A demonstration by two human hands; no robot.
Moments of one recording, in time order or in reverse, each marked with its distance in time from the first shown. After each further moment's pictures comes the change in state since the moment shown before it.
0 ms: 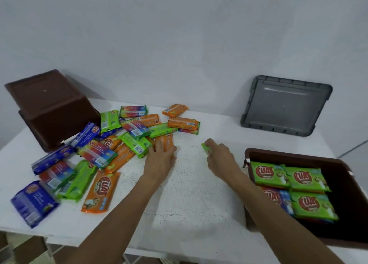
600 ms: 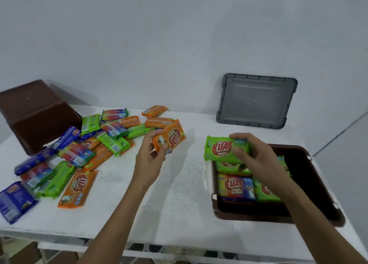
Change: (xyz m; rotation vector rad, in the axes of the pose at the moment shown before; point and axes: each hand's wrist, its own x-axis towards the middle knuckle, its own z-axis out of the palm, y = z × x) left_hand -0.046 0.093 -0.077 -1.298 0.238 -0.154; right_hand -0.108 0.106 -0.126 0.832 0.093 -0.164
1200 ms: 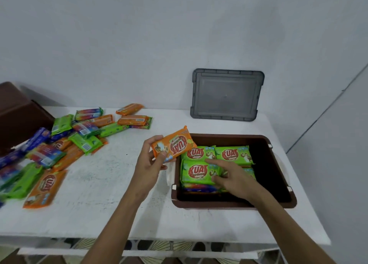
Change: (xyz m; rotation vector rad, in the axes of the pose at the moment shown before) left_hand -0.047 0.020 0.087 -0.115 -0.129 -0.122; right_hand -0.033 0.083 -0.044 -0.274 -0.256 0.215
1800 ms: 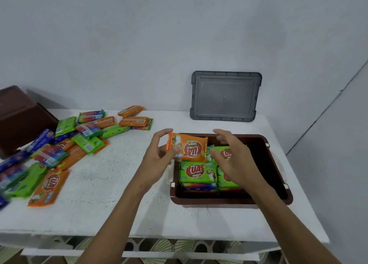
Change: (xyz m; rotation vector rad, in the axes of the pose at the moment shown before) left_hand -0.002 0.036 0.017 0.030 -0.150 -0.027; right_hand -0.008 -0.043 -0.015 -0.226 0.487 -0.316
